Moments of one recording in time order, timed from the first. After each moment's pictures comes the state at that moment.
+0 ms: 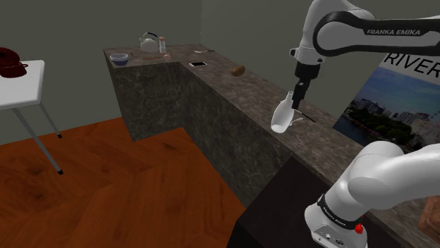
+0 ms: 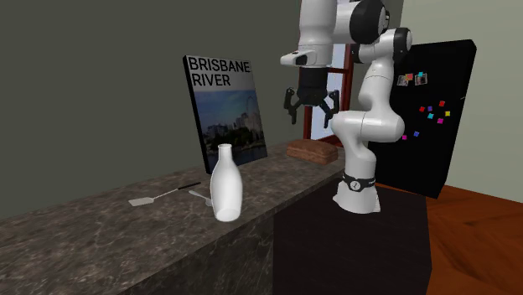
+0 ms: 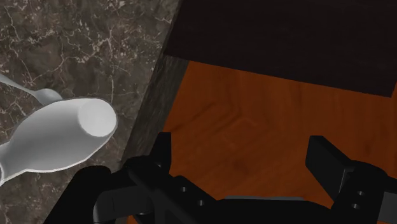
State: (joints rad) arm -0.06 -0.69 -0.15 -2.43 -0.18 1.64 -0.31
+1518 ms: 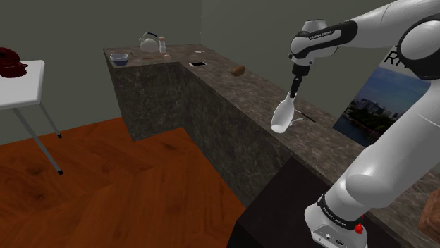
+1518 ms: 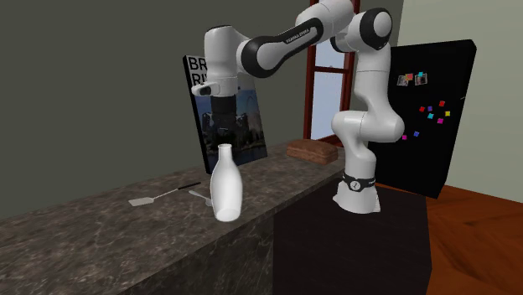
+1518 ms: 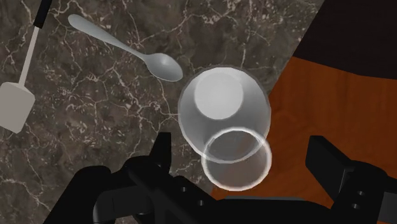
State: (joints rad) arm -0.12 -0.06 -0.54 -2.07 -0.13 1.98 -0.86
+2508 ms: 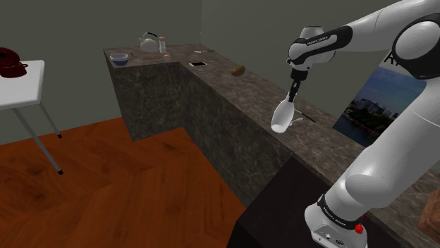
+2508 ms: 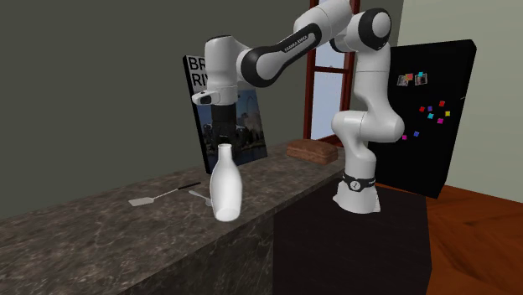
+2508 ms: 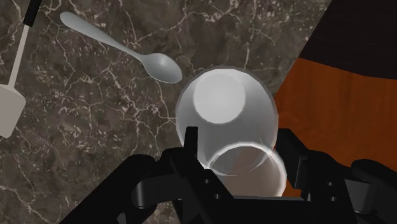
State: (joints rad) arm -0.12 -0.04 -0.55 -2.11 -0.12 2.04 -0.86
